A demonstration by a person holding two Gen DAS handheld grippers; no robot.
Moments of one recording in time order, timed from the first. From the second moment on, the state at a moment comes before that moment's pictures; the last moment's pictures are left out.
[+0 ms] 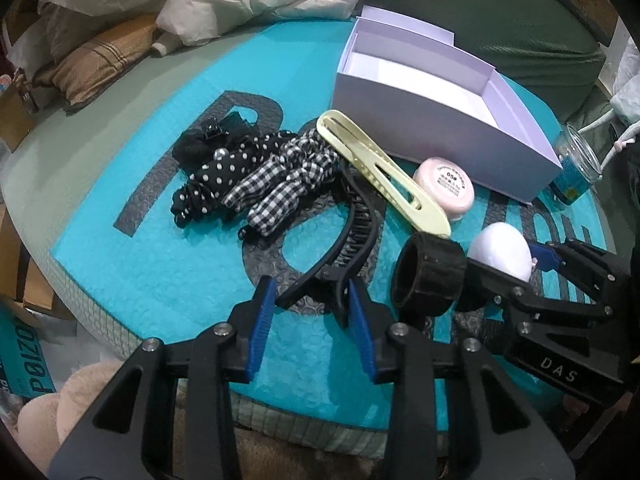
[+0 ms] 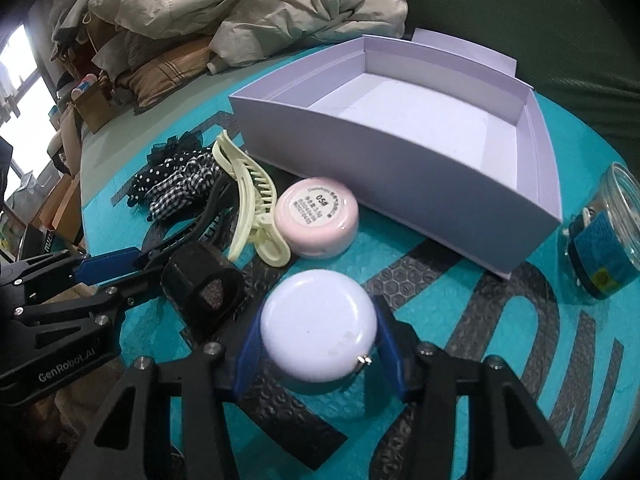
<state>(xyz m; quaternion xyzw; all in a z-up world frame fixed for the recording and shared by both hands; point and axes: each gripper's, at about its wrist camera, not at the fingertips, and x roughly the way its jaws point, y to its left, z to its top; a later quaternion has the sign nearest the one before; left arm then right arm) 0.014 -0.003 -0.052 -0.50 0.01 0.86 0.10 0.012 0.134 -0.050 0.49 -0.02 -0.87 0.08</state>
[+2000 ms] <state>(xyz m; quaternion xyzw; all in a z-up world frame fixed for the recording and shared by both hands) 0.030 0.030 0.001 -0.46 0.07 0.87 0.15 0.048 0.138 0.001 0.45 -0.01 -0.88 0.13</state>
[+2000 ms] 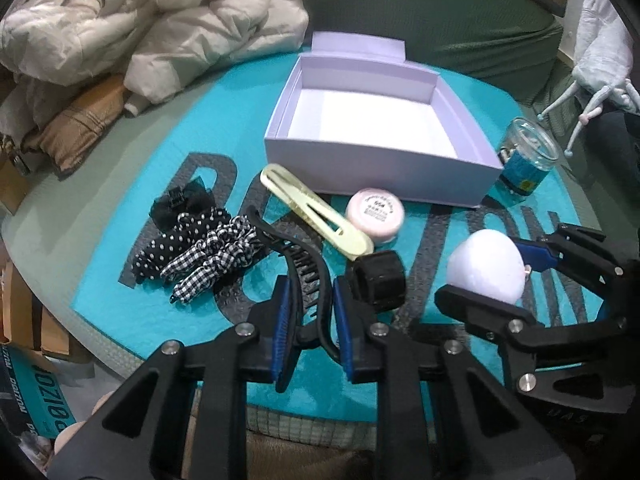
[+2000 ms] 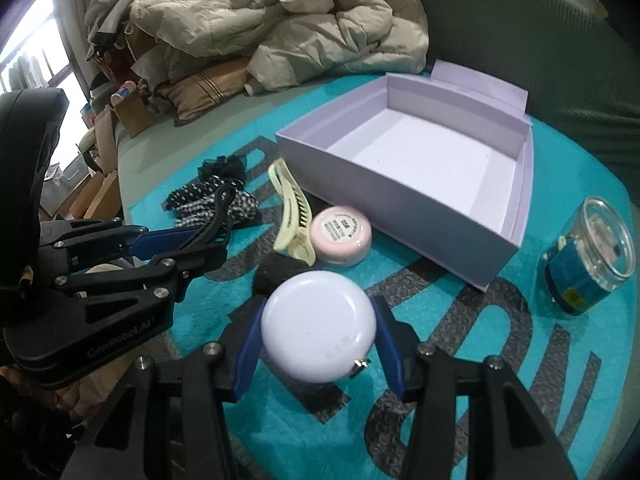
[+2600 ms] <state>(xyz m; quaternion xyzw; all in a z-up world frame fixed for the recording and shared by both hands) 0.022 0.049 0.032 -0.44 0.08 0.88 0.15 0.051 0.151 0.036 0.41 0.00 -0.90 0.14</state>
